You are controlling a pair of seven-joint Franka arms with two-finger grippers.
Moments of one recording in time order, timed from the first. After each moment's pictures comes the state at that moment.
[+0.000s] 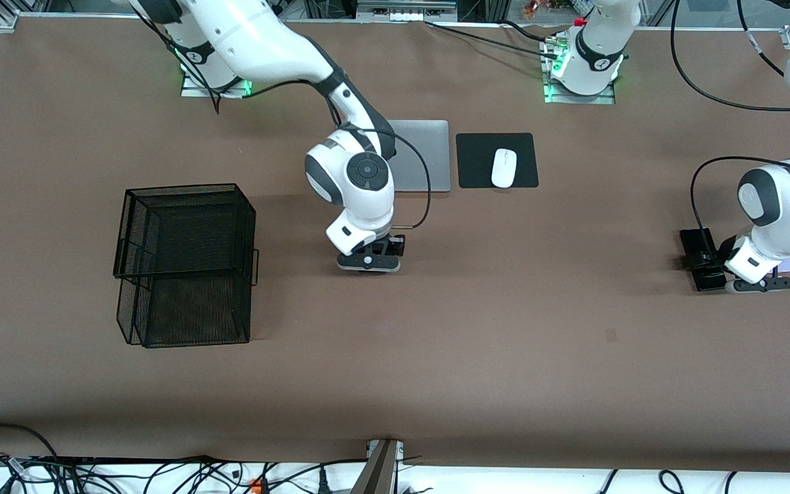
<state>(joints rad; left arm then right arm) 0.54 0.62 -0.14 -1.94 0.19 2.53 0.18 0.71 0.74 -0.02 -1.41 -0.15 2.19 0.83</state>
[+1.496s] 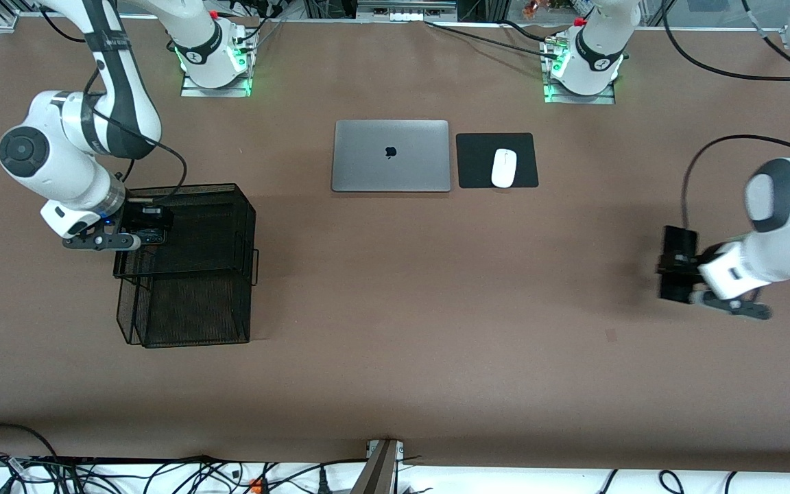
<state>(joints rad) 0.47 0.50 -0.51 -1.68 0.19 2.00 0.19 0.51 0.20 -0.51 -2.18 0.05 2.30 -0.05</state>
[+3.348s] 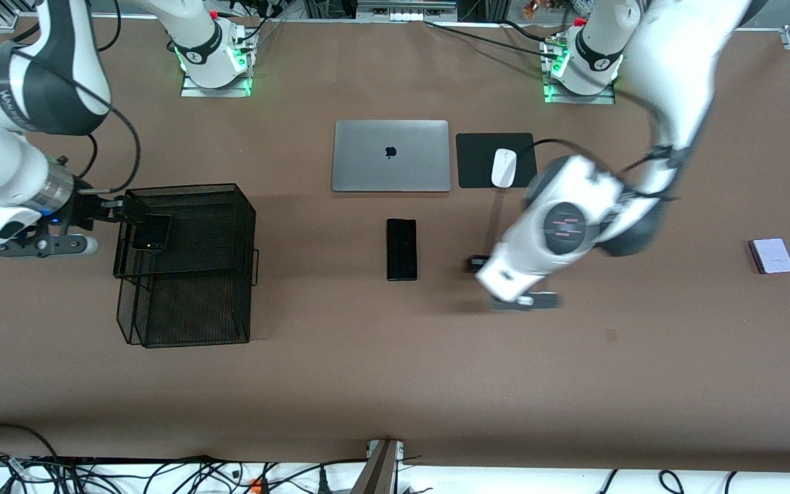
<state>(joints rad) 0.04 0.61 -0.47 -1.41 0.27 1.82 -0.55 0.53 0.20 -0.45 -1.69 0.07 1.82 0.01</state>
